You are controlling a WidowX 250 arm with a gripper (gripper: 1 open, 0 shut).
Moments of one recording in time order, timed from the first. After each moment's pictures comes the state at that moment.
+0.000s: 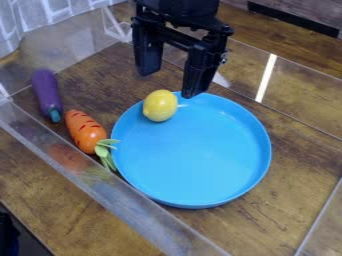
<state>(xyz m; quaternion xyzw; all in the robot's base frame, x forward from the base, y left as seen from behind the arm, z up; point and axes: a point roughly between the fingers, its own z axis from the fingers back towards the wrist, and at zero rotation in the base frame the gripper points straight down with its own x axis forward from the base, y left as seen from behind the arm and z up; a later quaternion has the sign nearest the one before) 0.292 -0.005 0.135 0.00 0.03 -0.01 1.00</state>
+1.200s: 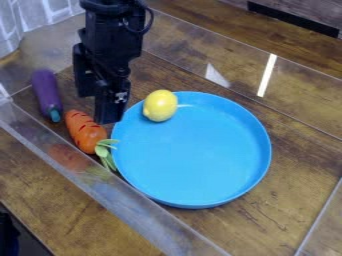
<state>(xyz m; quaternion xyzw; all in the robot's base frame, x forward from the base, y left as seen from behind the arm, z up) 0.257 0.064 0.088 0.02 0.05 -0.18 0.98</state>
